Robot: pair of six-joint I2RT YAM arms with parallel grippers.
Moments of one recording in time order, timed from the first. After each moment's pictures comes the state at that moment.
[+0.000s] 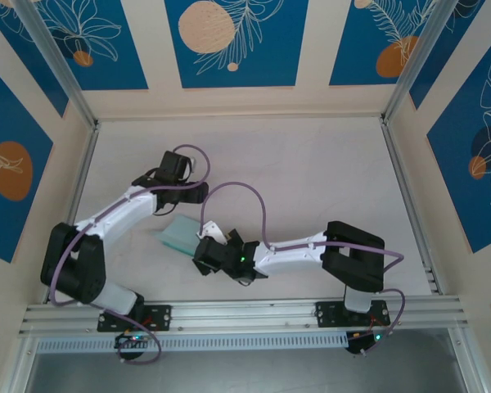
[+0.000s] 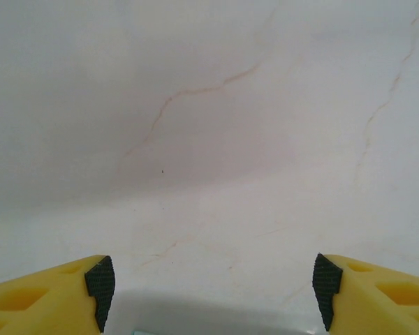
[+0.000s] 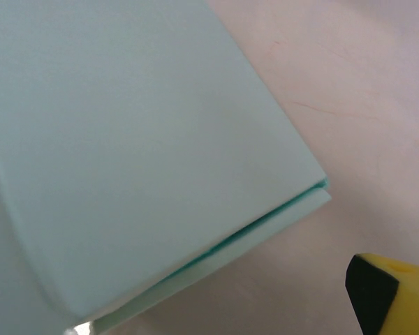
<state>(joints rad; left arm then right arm) -0.41 1.46 1.02 -0.49 -0.02 -0.25 1.31 1.77 1.01 -0.17 0.48 0.47</state>
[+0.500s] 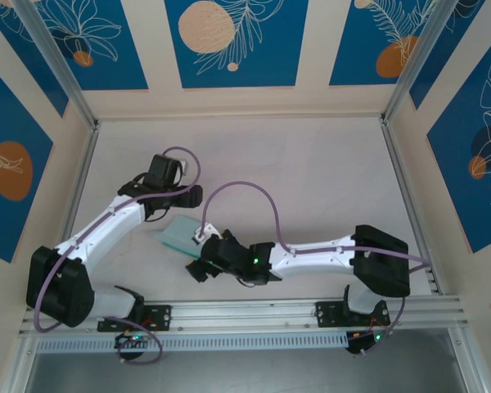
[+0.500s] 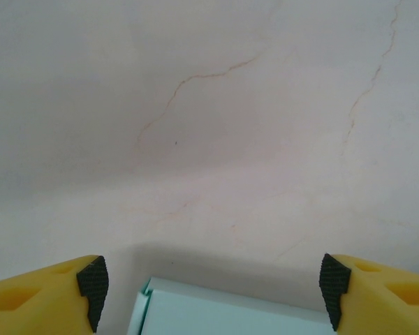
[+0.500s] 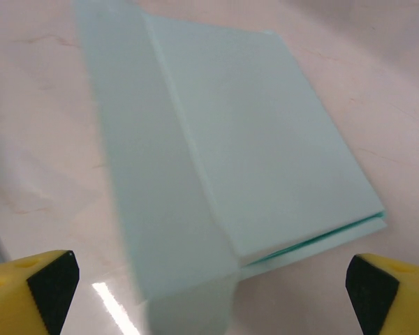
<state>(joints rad) -0.40 1.31 0.97 -0.58 -0.02 -0.26 1.36 1.59 0.97 -0.13 0.33 0.40</state>
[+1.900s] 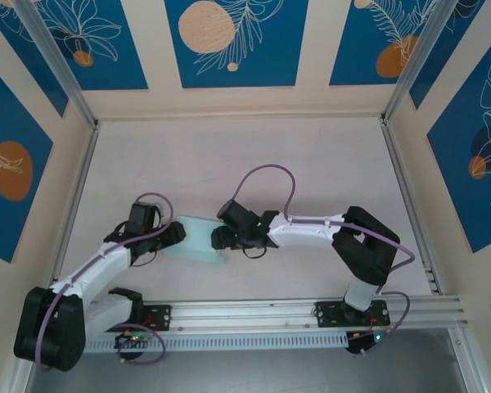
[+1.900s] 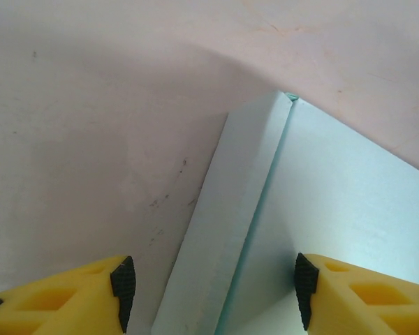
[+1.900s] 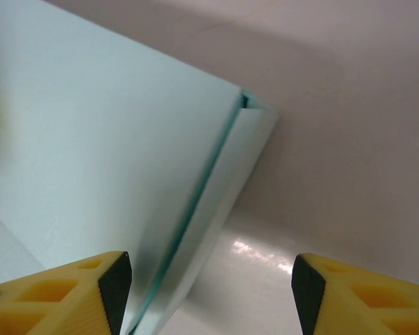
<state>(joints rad) -0.26 1.06 0.42 -0.34 0.18 -0.57 1.01 1.73 1.01 -0.30 -0.02 0.86</state>
